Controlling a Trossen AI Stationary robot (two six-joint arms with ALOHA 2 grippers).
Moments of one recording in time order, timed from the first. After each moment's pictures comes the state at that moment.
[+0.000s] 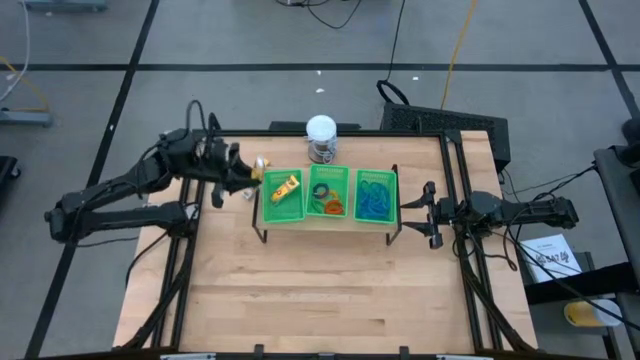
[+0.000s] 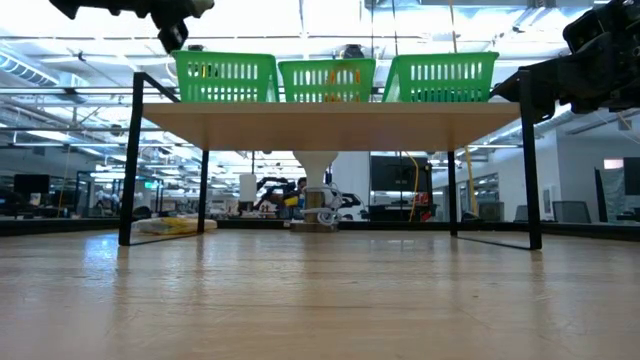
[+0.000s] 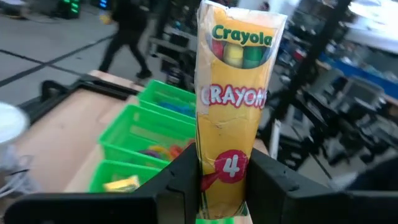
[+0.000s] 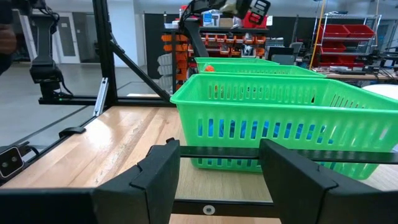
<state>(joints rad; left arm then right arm) 0.46 0.72 0.74 -0.15 0.58 -0.25 0.08 0.02 0.01 0.02 0.05 -0.01</state>
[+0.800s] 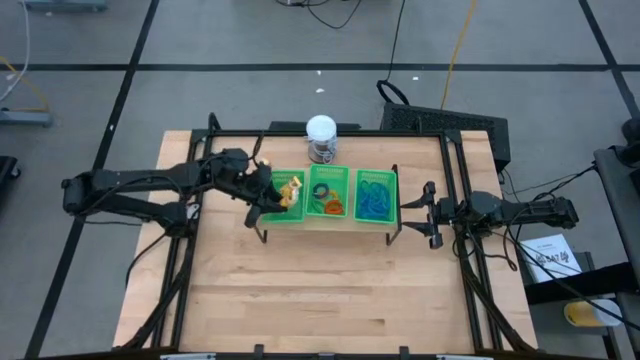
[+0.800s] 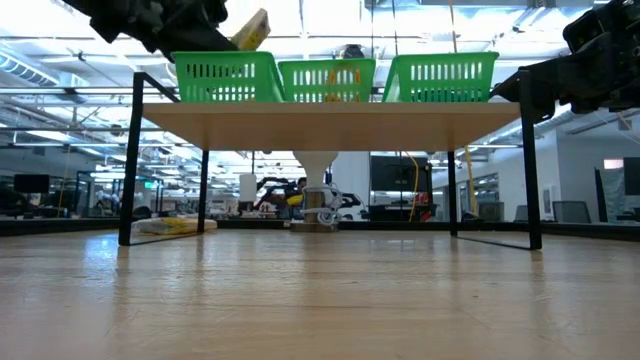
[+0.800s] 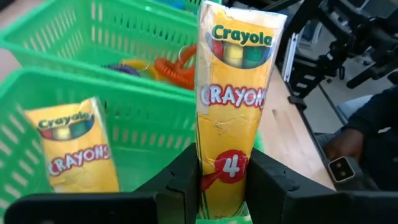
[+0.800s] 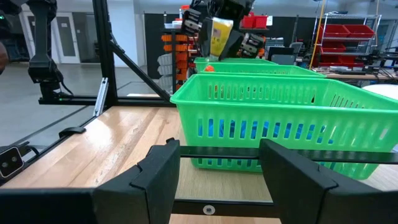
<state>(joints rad) 0.24 1.05 0.74 -0.16 0.46 -0.13 0.08 0.02 0.01 0.02 0.05 -0.01</state>
